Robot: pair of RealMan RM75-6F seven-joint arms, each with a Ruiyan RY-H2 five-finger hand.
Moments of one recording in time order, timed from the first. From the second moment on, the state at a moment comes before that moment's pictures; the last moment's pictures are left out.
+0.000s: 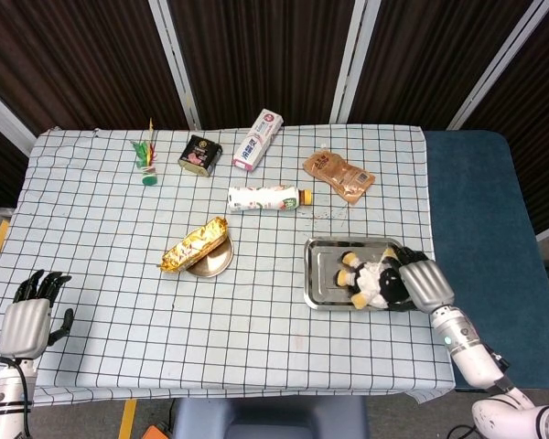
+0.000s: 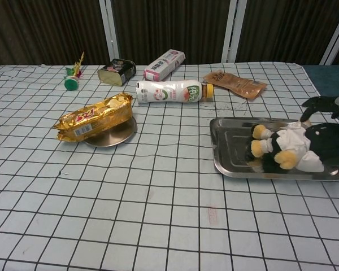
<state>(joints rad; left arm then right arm) -0.16 -1.31 -0.09 -1.55 1.33 1.41 0.22 0.49 -1.31 0.02 -1.47 -1.30 1.05 -0.20</state>
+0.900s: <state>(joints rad) -0.14 -1.25 -0.08 -1.59 1.41 1.46 0.14 0.16 -1.23 0.05 -1.57 -1.36 1.57 -0.11</state>
